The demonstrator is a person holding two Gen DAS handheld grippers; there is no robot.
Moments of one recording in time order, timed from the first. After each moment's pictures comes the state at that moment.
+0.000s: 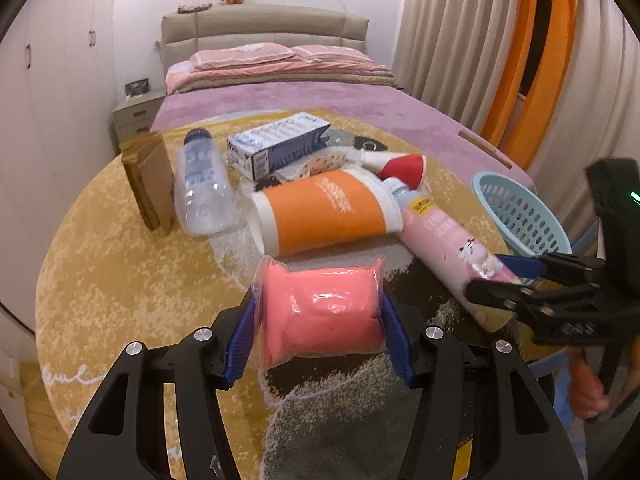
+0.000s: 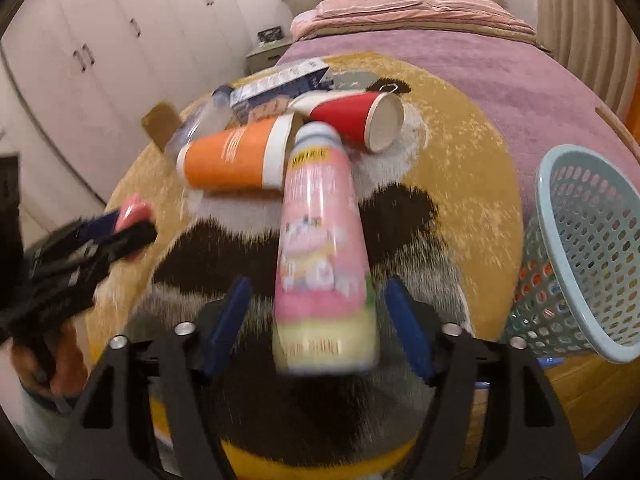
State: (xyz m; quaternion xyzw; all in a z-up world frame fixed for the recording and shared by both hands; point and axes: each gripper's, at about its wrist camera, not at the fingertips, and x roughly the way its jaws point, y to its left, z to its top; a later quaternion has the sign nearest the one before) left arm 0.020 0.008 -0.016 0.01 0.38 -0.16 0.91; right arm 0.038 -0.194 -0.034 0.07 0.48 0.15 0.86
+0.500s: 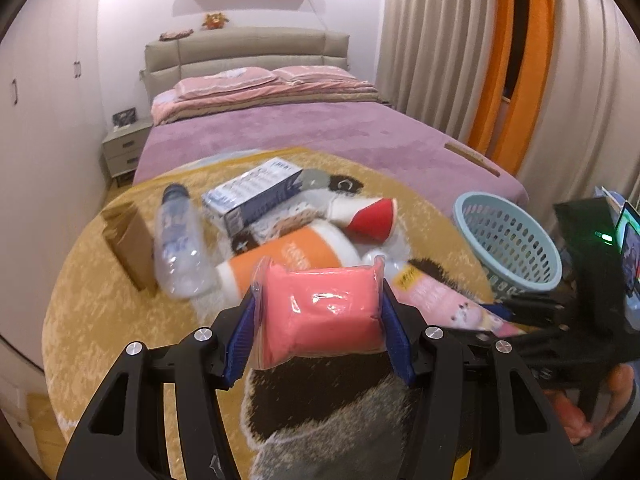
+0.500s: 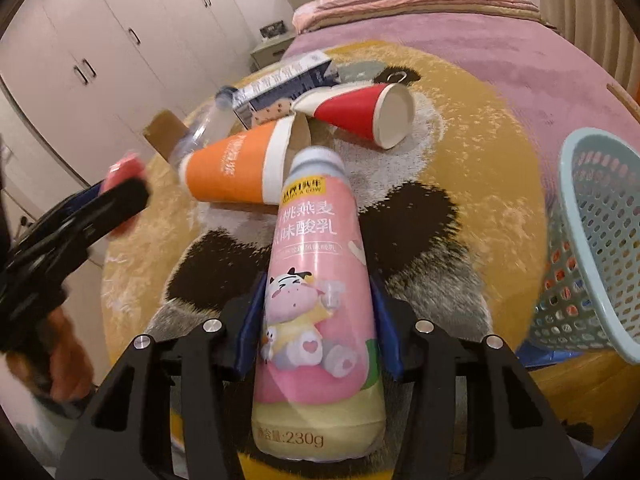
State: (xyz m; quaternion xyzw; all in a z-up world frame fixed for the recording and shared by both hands) left arm 0.036 -0.021 0.018 0.03 0.35 -0.19 0.92; right arm 0.030 -0.208 -0.025 0.10 0.49 0.17 0.85
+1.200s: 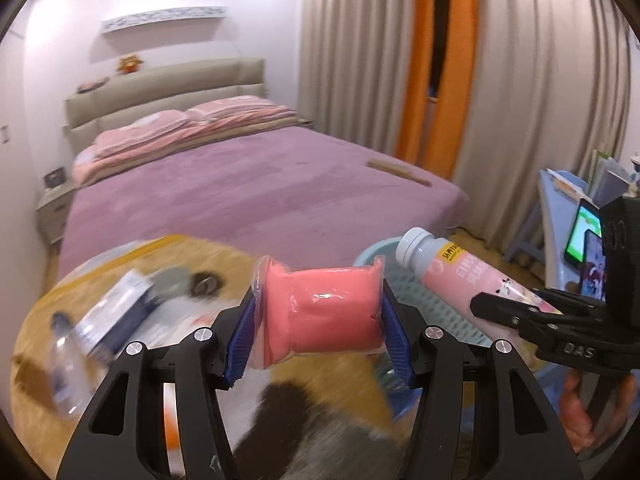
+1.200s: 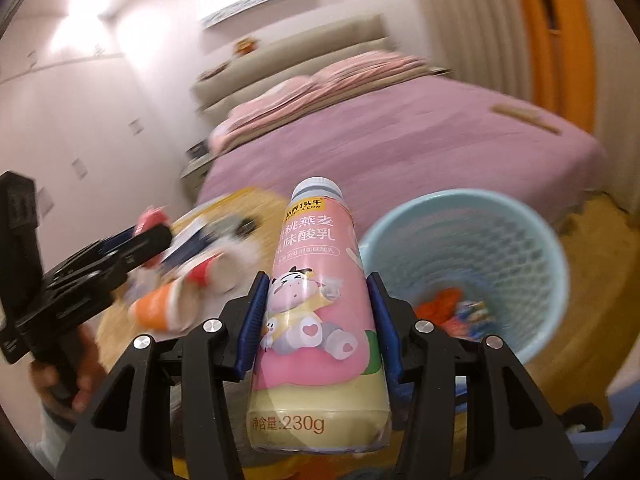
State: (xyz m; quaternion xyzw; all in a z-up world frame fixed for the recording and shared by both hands) left arm 0.079 -0.188 0.064 0.07 0.30 -0.32 0.90; right arm -0.007 -0.394 0.048 0.18 0.34 -0.02 0.92
